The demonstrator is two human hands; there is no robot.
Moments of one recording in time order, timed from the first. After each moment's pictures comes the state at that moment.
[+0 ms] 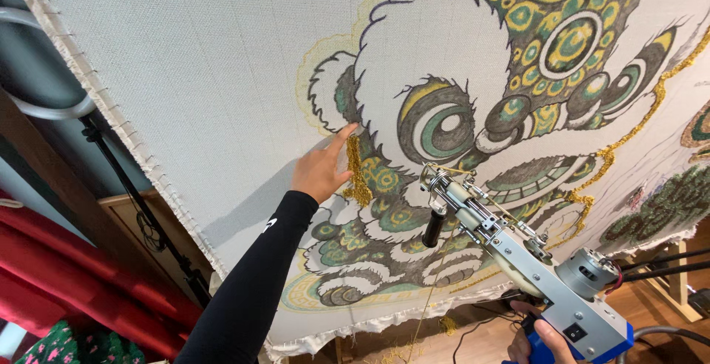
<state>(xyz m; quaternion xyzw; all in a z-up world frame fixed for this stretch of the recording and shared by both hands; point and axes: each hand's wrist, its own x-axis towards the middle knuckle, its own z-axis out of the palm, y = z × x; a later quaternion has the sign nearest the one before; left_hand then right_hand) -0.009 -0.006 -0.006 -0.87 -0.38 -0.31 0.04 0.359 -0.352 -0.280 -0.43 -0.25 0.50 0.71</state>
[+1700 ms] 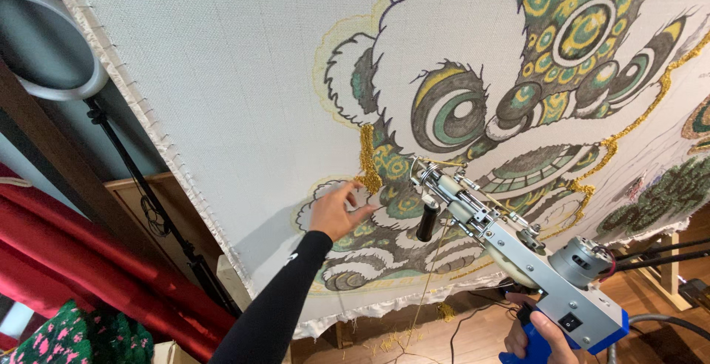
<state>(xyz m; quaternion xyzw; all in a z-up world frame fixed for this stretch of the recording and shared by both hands) -0.028 -0.041 -0.129 -0.84 -0.40 -0.33 -0.16 0.287 -0.371 -0.227 -0.43 -0.24 0.47 0.73</state>
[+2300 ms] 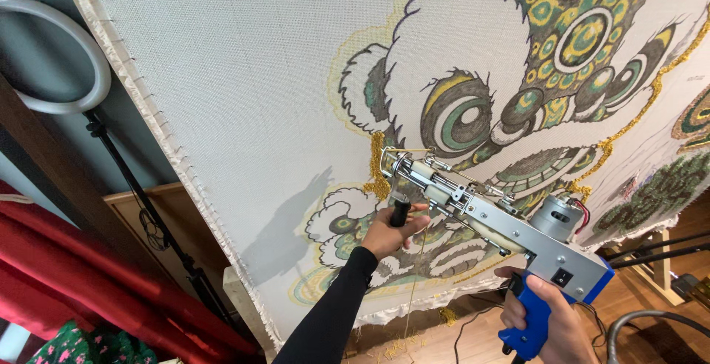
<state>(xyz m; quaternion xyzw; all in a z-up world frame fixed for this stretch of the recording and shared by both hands) 0.030 -0.086 -0.121 -0.67 -0.24 -0.32 -0.63 0.231 -0.339 -0.122 -0.45 -0.28 0.50 0.68</state>
